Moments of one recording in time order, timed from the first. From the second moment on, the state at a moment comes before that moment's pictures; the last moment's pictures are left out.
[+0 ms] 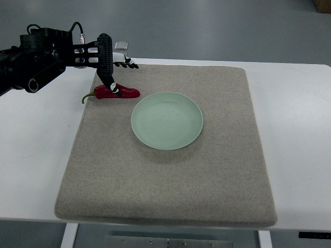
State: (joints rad) left arm -1.32 0.33 0.07 -0.53 1.17 -0.39 -0.27; right arm -0.01 0.00 0.06 0.13 -0.17 0.18 0.06
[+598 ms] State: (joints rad) left arm -1.30 0.33 0.10 -0.52 1.20 -0.39 -0.30; right arm -0.01 0.00 0.06 0.12 -0.17 0.18 0.06
